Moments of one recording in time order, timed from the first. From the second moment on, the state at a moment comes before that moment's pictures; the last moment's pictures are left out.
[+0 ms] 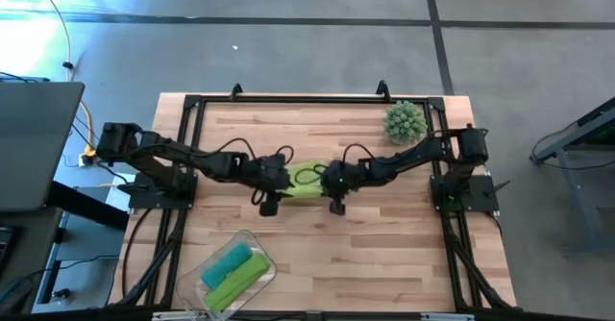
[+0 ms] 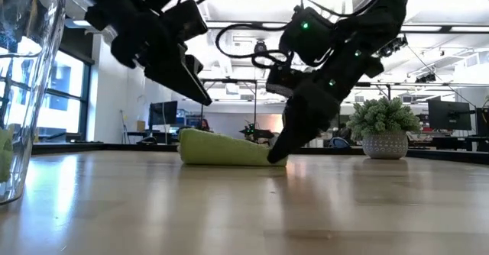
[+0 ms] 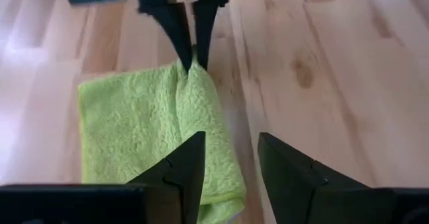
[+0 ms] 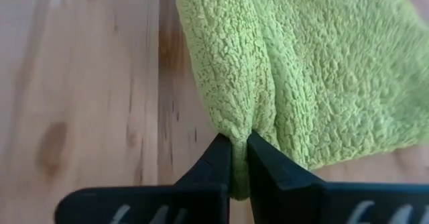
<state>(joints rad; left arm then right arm) 0.08 1.47 0.73 -0.04 0.02 0.08 0.00 1.87 0.84 0.10 -0.06 0.09</state>
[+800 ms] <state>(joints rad) 0.02 1.75 0.74 0.02 -0.19 -0.21 -0.17 1.88 0.84 0.11 -0.44 0.35</state>
